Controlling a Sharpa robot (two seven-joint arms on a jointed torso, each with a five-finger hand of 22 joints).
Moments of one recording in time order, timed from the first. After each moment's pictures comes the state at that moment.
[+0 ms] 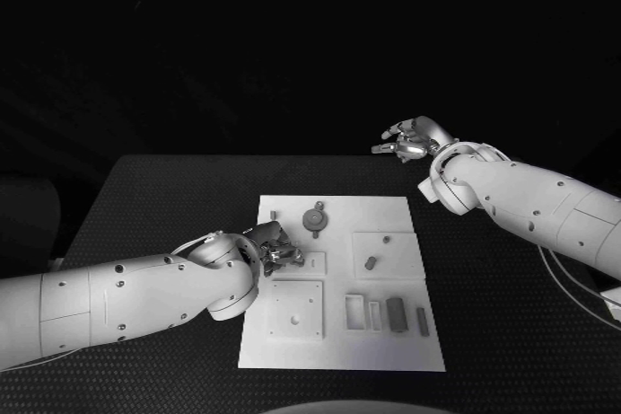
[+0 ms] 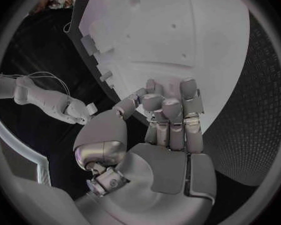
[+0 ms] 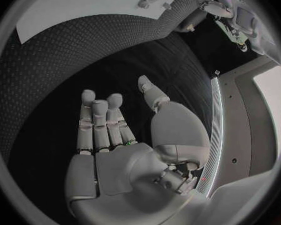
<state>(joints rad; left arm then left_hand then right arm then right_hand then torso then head) 1.21 -0.70 -0.24 1.58 -1.15 -0.41 -0.54 0.75 0.05 0.76 -0.29 0.25 1.03 0.09 0.42 0.65 1.39 -0.11 0.97 0.84 1.21 -0.14 1.32 0.67 0.01 1.23 -0.24 0.54 1.31 1.25 -0.56 0.00 0.93 -0.91 -0.40 0.08 0.96 -0.09 0.42 -0.28 0.05 0.77 0.19 0.21 0.50 0.97 0.09 1.11 0.87 0.92 -0.02 1.44 0.75 0.25 0.85 0.09 0.89 1.29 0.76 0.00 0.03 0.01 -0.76</state>
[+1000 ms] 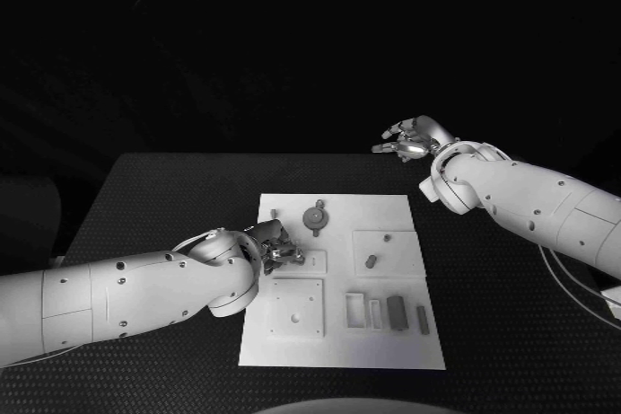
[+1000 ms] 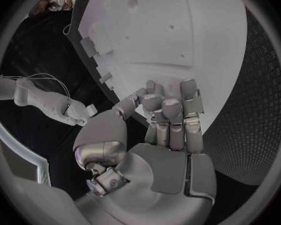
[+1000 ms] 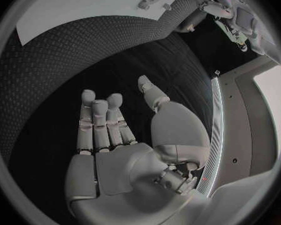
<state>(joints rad) 1.21 -0.69 -0.24 1.58 -1.16 -0.39 -0.55 0.75 0.05 0.77 -0.29 0.27 1.04 0.09 0.42 0.65 1.39 -0.11 0.97 0.84 1.21 -0.14 1.32 0.66 0.01 1.23 -0.24 0.54 1.31 1.25 -0.56 0.00 0.93 -0.91 -0.40 0.08 0.96 -0.09 0.42 -0.28 0.05 0.77 0.19 0.22 0.50 0.97 0.09 1.11 0.87 0.91 -0.02 1.44 0.75 0.25 0.85 0.09 0.89 1.29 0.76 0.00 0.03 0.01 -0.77</state>
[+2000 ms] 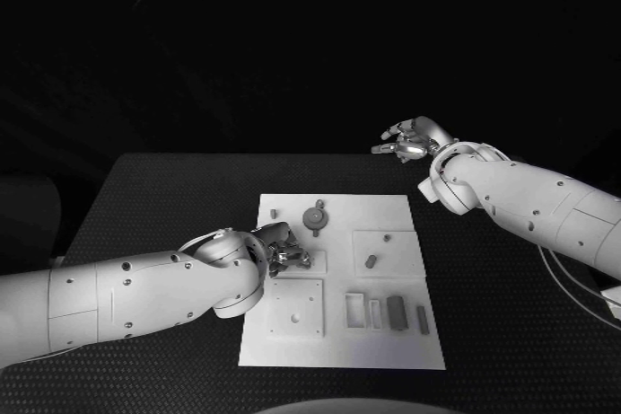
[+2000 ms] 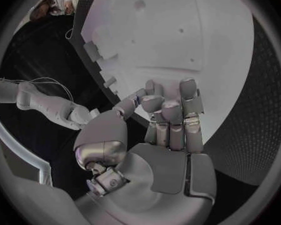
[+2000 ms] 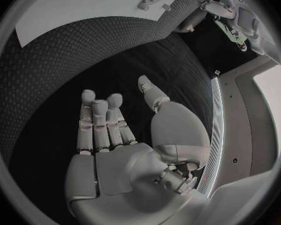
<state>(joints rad) 1.21 -0.67 -0.24 1.58 -1.18 -0.35 -0.55 0.75 0.07 0.72 -0.29 0.31 1.04 0.08 0.42 0.65 1.39 -0.12 1.00 0.84 1.20 -0.13 1.37 0.61 0.02 1.23 -0.24 0.54 1.31 1.25 -0.56 0.00 0.93 -0.91 -0.40 0.08 0.96 -0.09 0.42 -0.28 0.05 0.77 0.19 0.22 0.50 0.97 0.09 1.12 0.87 0.91 -0.01 1.44 0.75 0.25 0.85 0.09 0.89 1.29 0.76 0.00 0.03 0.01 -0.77</state>
